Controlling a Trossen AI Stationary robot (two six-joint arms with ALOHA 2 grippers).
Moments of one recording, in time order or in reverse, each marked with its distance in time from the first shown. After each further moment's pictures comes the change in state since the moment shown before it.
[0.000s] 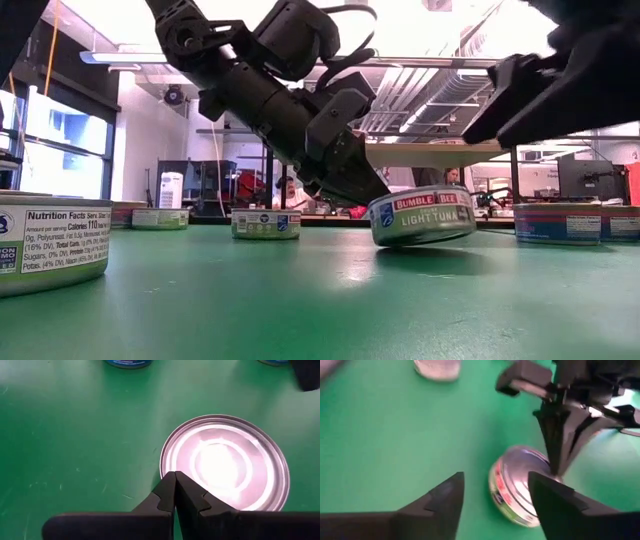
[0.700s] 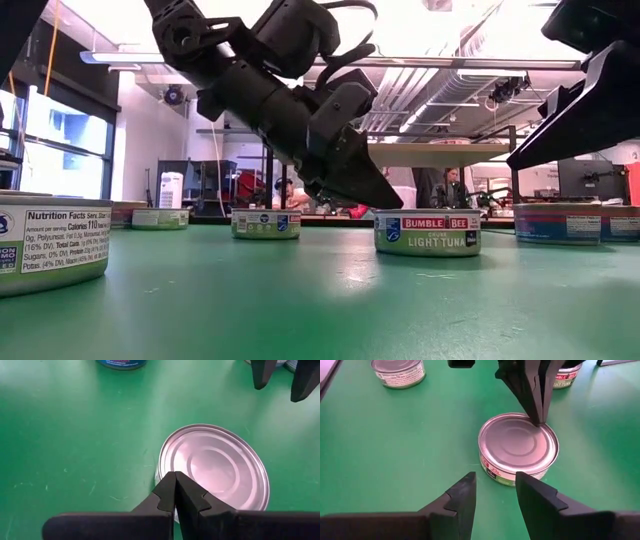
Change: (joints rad) left arm -0.018 0.001 0.001 0.022 0.000 -0.028; right arm 0.108 0.000 -0.054 -0.046 0.151 0.502
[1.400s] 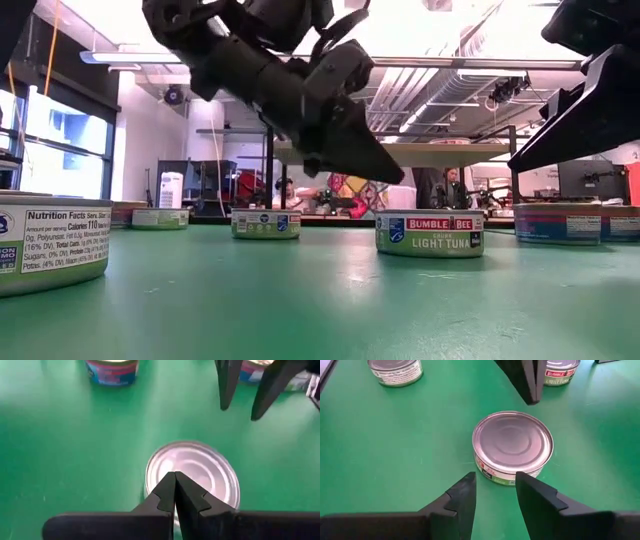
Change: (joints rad) left arm -0.024 -0.068 -0.002 0.006 -0.012 0.000; right arm -0.001 0.000 0.000 -0.018 0.001 0.024
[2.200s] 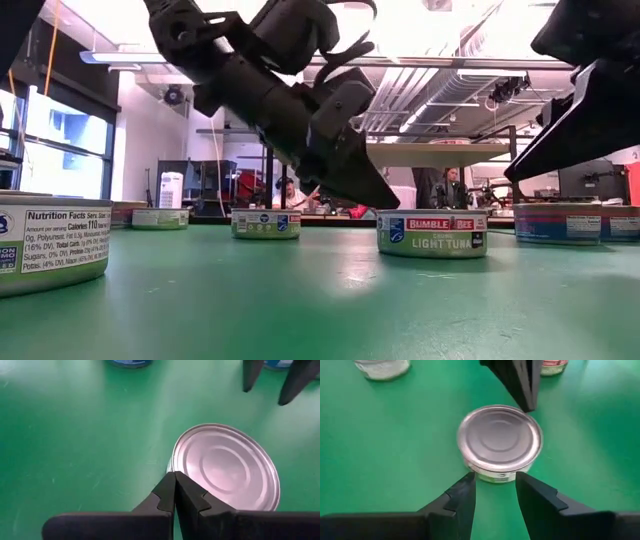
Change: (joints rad) left arm 0.006 0.056 0.003 -0.021 -0.033 -0.027; right arm -0.026 -0.001 0.003 -0.037 -0.028 0.035
